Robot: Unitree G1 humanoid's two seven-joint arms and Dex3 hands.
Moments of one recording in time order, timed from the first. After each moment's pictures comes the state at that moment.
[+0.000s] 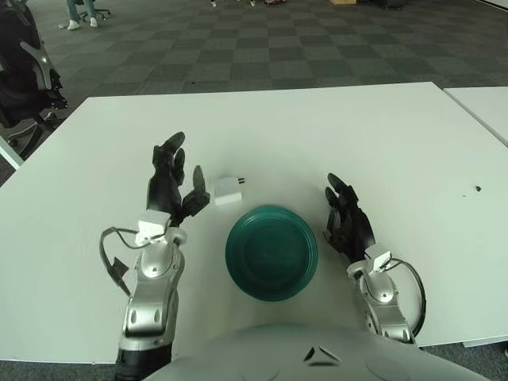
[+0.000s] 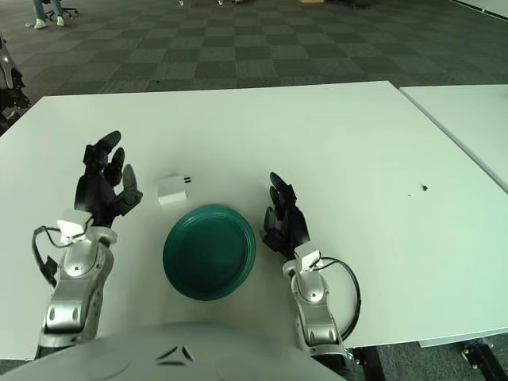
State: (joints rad) left arm 0.21 0.07 -0.03 -0.44 0.21 0.06 0.18; right arm 0.31 0.00 0.11 0.01 -0.03 -0.25 0.03
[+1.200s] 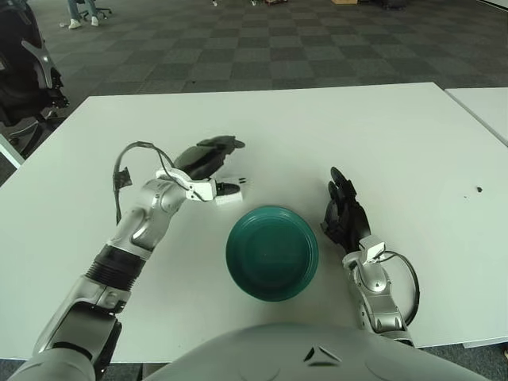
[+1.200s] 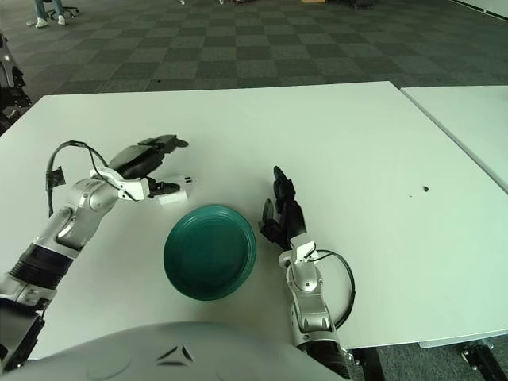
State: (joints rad) left arm -0.25 0.50 -0.31 0.02 0.64 -0.12 -0.33; right arm 0.25 0.03 0.11 0.07 -0.05 -0.25 -0.02
